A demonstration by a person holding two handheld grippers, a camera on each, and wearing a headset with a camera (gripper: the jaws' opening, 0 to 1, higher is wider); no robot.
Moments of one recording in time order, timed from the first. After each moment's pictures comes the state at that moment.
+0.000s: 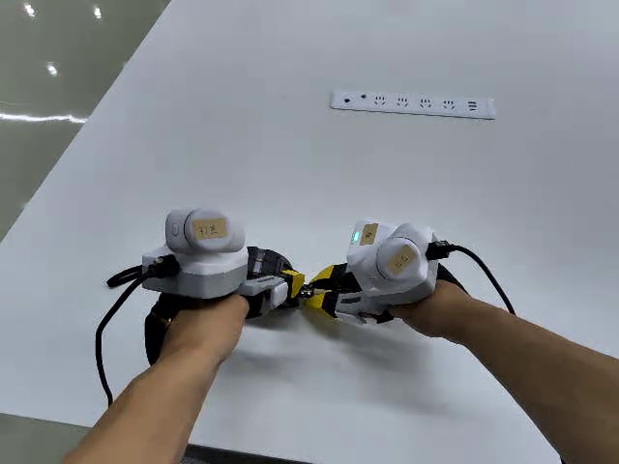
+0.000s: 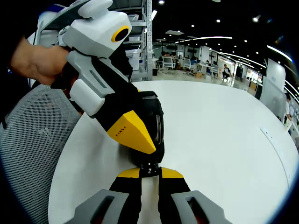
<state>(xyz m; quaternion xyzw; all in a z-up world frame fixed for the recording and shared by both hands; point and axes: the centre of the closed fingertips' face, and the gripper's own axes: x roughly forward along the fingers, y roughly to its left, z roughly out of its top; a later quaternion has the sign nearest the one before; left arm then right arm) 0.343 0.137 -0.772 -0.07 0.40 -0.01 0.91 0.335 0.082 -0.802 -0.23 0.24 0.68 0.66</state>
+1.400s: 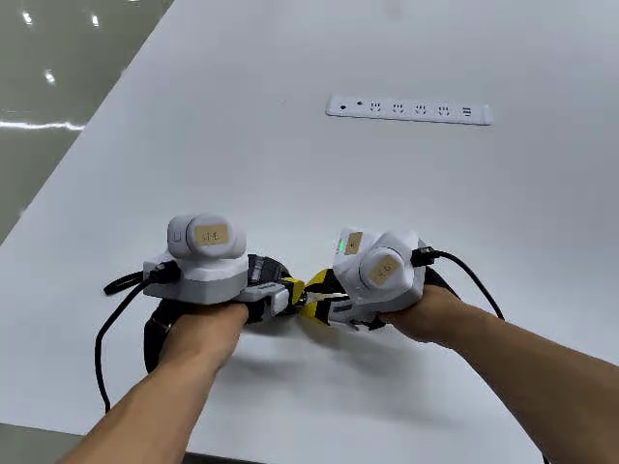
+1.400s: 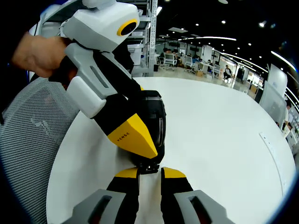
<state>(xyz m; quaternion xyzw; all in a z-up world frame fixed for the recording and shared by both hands) 0.343 0.134 -0.773 -0.07 0.40 -0.01 0.91 0.335 0.081 -0.803 -0.27 0.23 0.67 0.65</state>
